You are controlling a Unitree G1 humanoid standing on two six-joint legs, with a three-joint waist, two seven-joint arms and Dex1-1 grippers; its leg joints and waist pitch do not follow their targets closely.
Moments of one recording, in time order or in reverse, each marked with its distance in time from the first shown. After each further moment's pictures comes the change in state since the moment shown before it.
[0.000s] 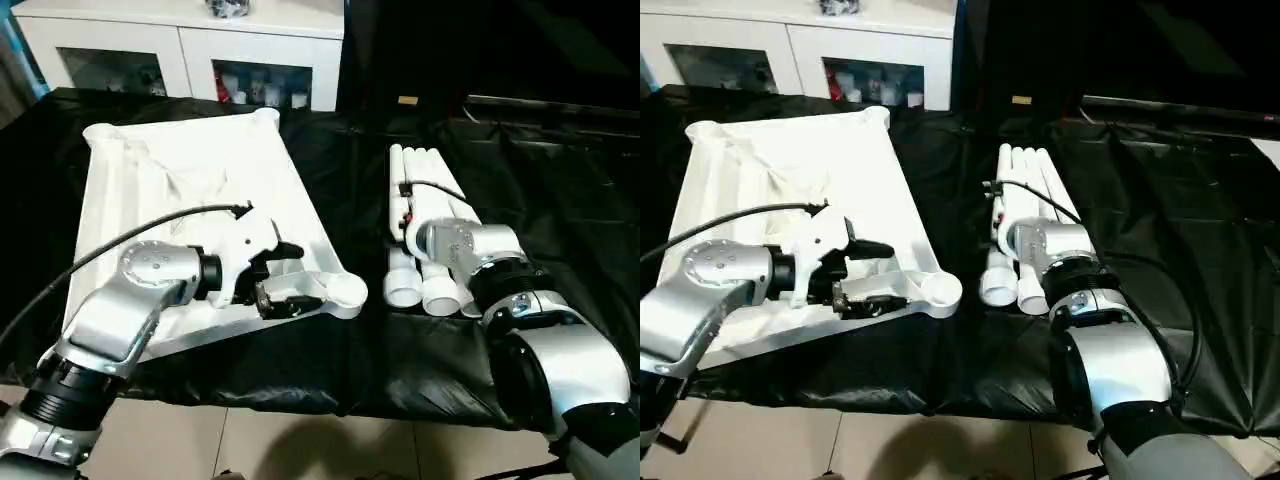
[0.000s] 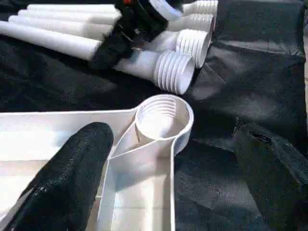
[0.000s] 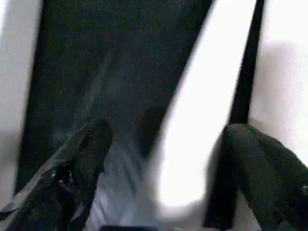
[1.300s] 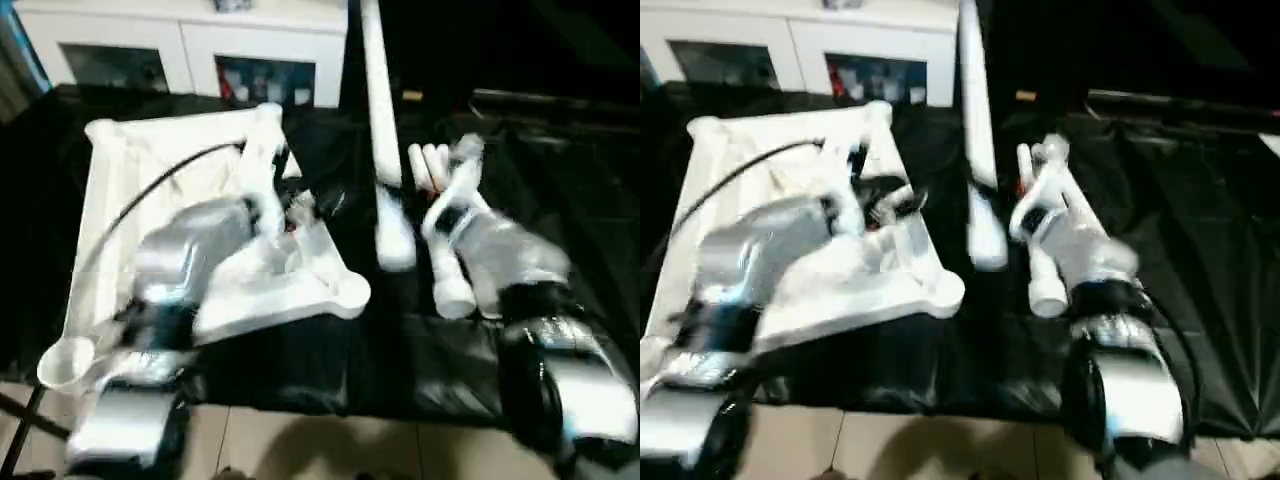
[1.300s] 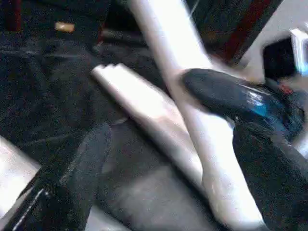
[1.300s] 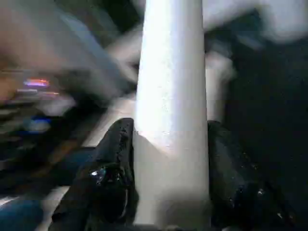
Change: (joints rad) left arm -0.306 -0.421 0.338 0.331 -0.229 0.253 0.430; right arm 0.208 -0.018 -0.208 -0.551 0.397 -0.006 0.495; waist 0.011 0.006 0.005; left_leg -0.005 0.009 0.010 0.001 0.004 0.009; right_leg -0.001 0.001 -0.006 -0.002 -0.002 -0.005
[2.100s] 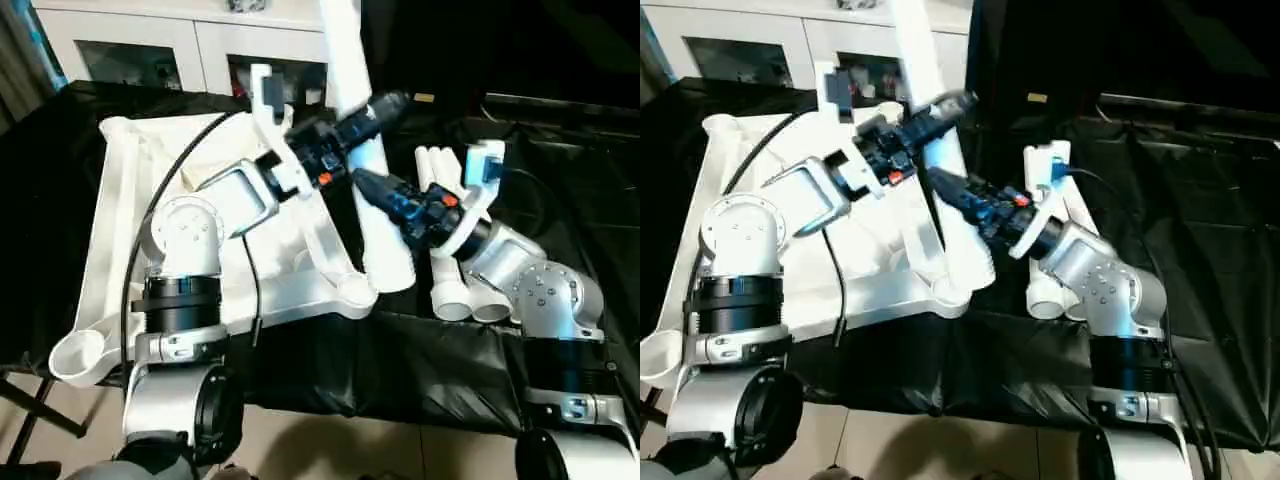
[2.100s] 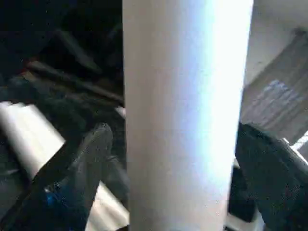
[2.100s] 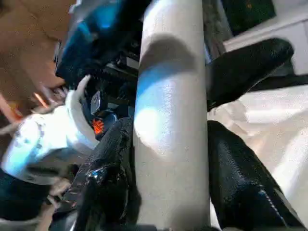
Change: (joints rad) left arm -0.086 -0.146 0.178 -0.117 -0.289 0.212 0.186; right arm 0.214 -0.027 0.152 -0.461 0.111 0.132 0.147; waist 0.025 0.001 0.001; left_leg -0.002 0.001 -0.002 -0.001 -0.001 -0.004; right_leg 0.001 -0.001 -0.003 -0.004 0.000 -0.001
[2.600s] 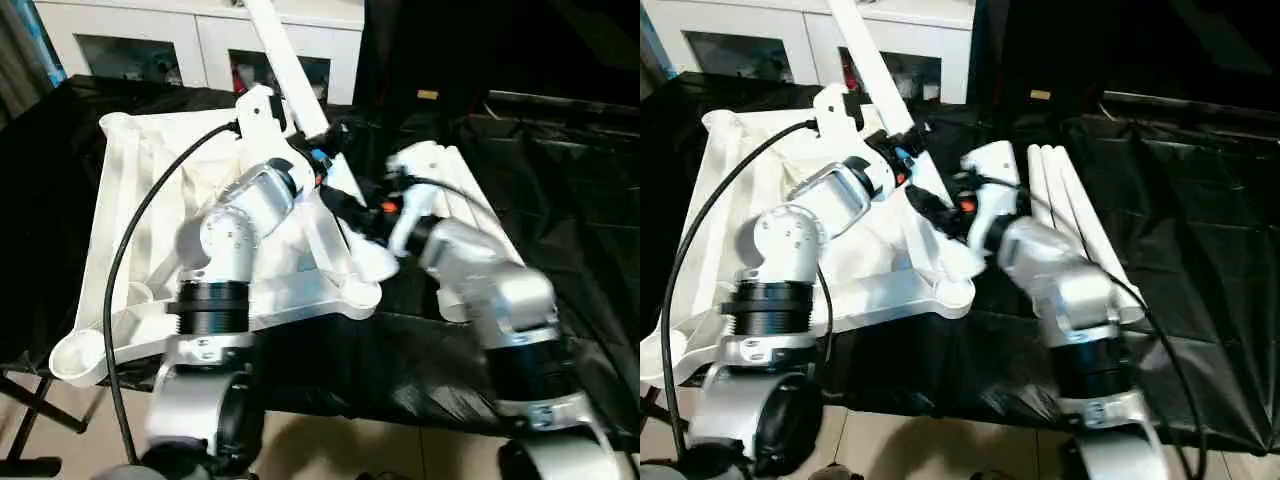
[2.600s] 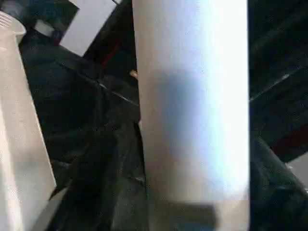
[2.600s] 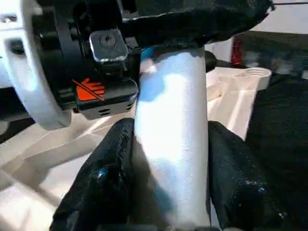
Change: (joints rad) left arm -0.006 -0.121 0.028 0.090 0.198 -0.270 0.393; right arm -0.004 0.092 0.205 -0.025 -0.358 -0.179 -0.356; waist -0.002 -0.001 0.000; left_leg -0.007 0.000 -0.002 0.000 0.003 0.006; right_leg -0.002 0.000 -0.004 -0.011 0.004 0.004
